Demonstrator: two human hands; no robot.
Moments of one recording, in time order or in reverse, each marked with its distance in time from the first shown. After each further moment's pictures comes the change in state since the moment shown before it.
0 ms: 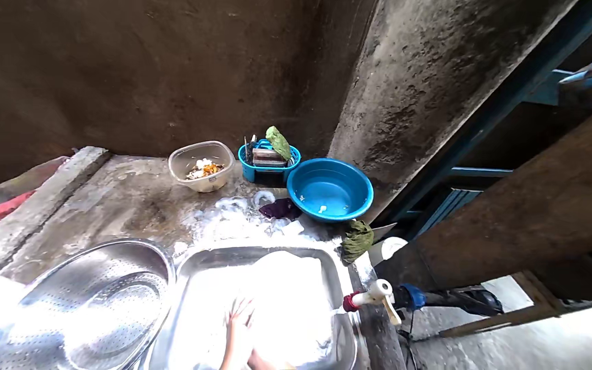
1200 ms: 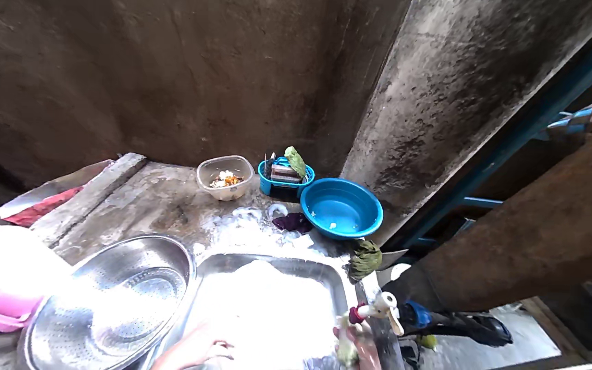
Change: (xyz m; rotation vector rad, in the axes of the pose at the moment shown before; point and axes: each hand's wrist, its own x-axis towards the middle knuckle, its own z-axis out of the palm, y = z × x) left_hand 0.036 -0.029 -0.121 0.367 -0.944 0.317; right_hand -0.030 -0.050 -0.185 0.198 0.083 -0.479
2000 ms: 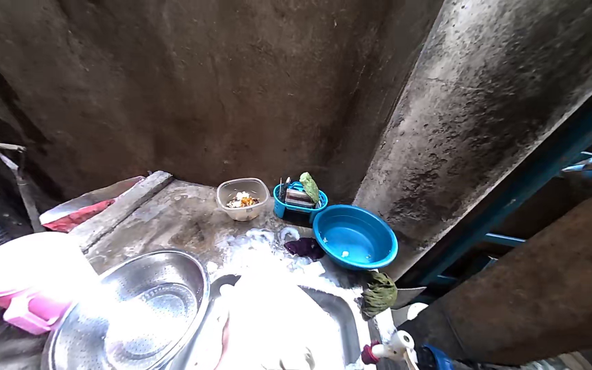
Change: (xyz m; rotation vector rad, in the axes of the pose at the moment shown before) left_hand 0.064 0.097 -0.003 -1.116 1.233 -0.650; right_hand -0.021 0.089 0.082 -0.653 -0.217 -0.925
